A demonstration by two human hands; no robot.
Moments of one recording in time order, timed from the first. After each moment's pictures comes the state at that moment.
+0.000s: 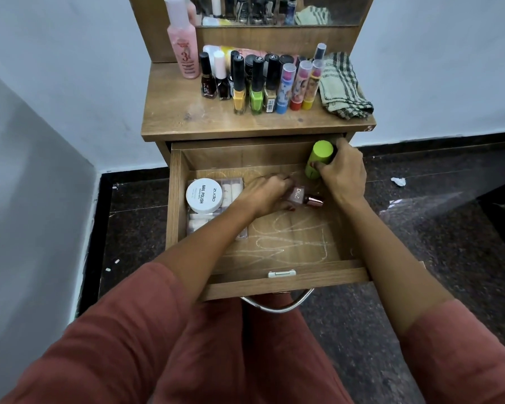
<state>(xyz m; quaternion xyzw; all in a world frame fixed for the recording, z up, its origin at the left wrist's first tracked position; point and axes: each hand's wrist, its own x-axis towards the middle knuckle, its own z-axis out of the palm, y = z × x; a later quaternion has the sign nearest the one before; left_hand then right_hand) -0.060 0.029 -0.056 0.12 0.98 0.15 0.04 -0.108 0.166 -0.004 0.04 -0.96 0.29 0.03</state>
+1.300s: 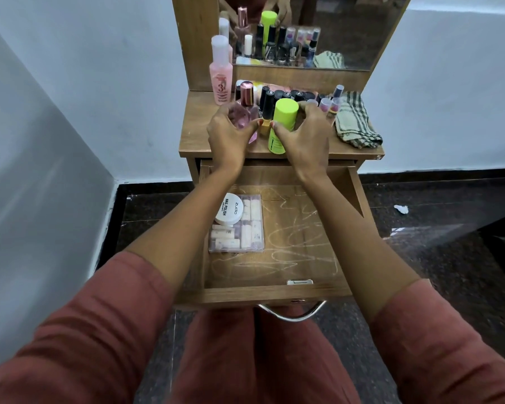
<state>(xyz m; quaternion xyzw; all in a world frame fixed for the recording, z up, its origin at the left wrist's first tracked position) -0.064 -0.046 0.046 -0.25 0.75 0.51 -0.35 -0.092 0.062 0.067 0.16 -0.88 0.41 0.15</state>
